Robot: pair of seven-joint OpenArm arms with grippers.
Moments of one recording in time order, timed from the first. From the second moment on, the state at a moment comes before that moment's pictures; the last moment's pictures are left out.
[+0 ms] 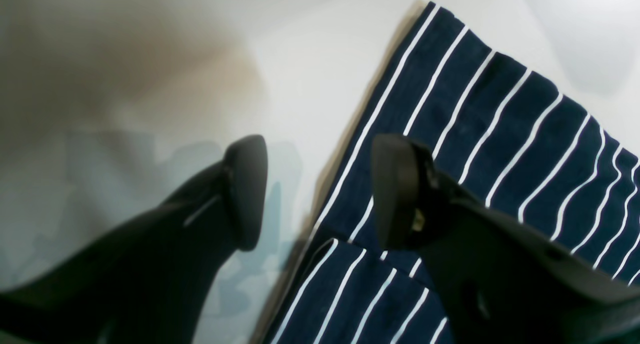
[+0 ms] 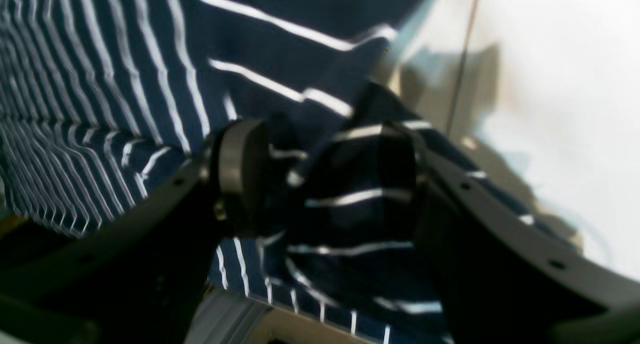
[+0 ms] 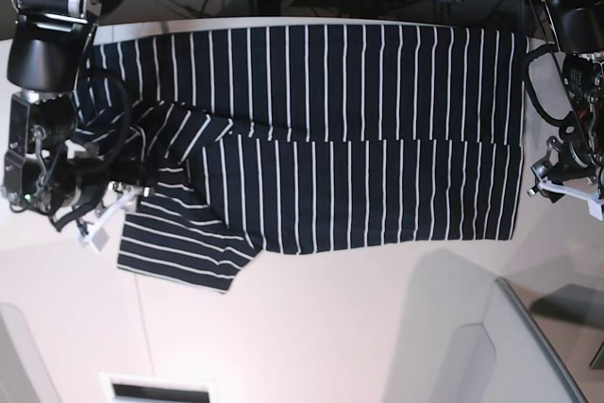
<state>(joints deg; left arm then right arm) -3.8 -29.0 -19.7 65.3 -31.4 0.3 41.0 13.8 9.0 14.8 66.9 25.5 16.5 -71.4</state>
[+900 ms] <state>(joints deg) -15.4 -27.7 -24.2 48.9 -31.5 -0.1 40.2 13.9 9.0 15.3 67.0 25.9 16.5 -70.3</state>
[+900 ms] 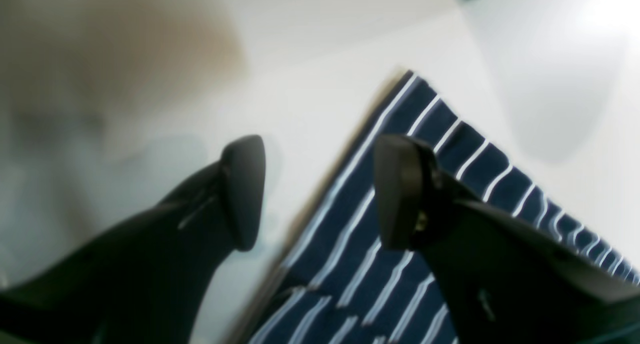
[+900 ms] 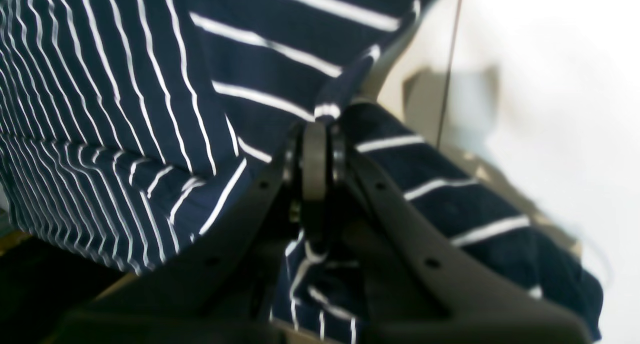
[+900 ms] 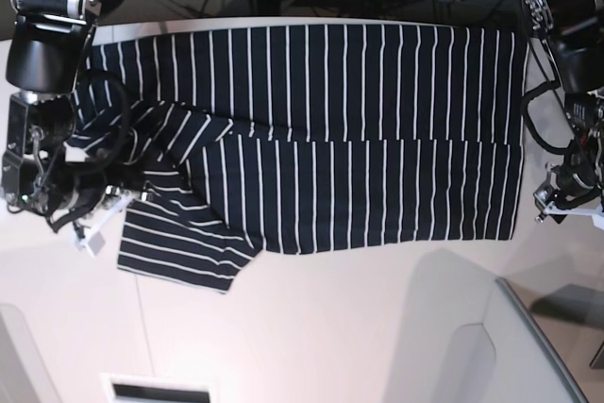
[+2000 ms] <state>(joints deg) -18.5 -25.2 -13.3 33.6 -31.7 -3.6 27.1 13.7 9.0 15.2 71.9 25.9 16.5 -70.6</state>
